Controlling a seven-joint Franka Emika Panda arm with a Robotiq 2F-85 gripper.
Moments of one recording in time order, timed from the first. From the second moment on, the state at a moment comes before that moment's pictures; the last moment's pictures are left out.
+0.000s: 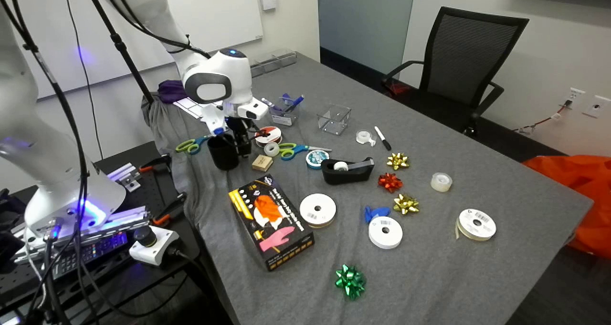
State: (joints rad) arm -0.07 0.38 0.00 -2.49 0.05 2.73 -0.03
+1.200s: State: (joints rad) arm -0.07 0.31 0.01 -2.49 0.11 2.73 0.01
